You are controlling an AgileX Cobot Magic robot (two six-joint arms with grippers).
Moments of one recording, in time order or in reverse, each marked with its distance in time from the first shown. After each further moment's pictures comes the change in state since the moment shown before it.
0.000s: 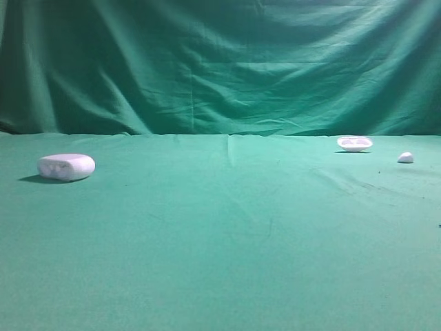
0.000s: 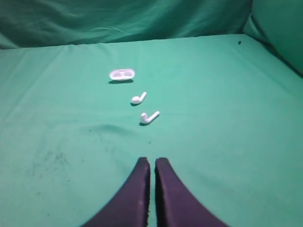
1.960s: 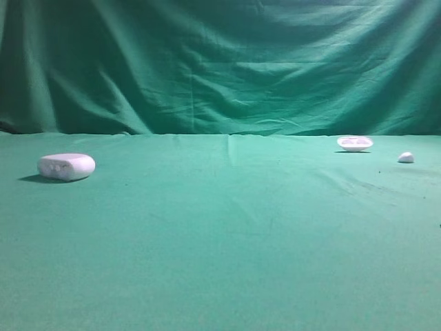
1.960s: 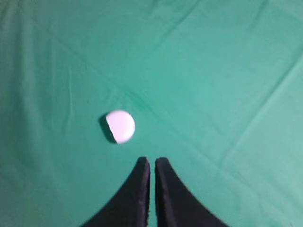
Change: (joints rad) left arm 0.000 0.000 0.000 0.000 0.000 0.000; right arm 0.652 1.635 -1.792 0.127 0.764 -0.069
